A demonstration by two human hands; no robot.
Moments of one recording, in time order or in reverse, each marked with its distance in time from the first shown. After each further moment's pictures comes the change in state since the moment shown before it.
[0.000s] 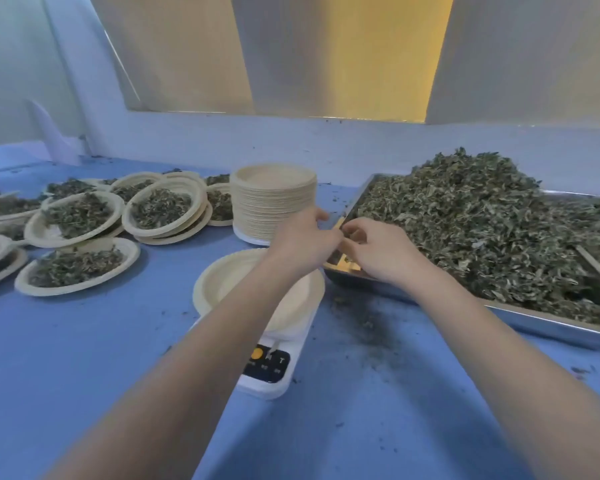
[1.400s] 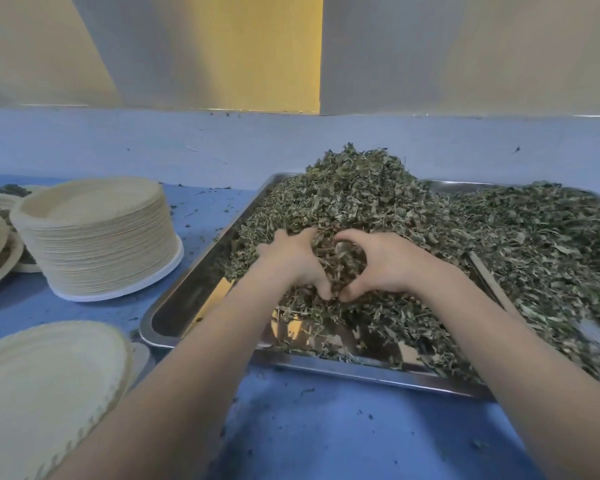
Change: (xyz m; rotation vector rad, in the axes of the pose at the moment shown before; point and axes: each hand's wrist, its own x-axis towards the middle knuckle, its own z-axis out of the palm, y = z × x) left_hand 0.115 0.086 0.164 0.450 -0.527 -0.017; right_hand 0.039 0.175 -0.097 -0.317 -0.253 0.169
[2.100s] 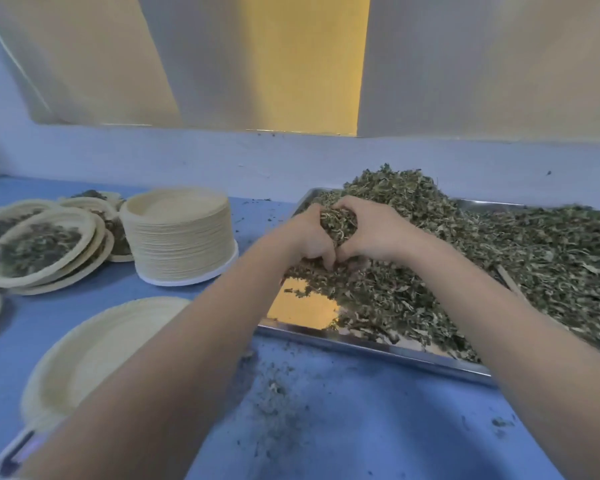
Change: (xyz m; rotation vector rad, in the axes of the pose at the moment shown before) left_hand -0.059 -0.018 -0.051 -0.396 0.083 0.090; right_hand -0.011 -0.080 -0.037 0.299 0.128 -0.132
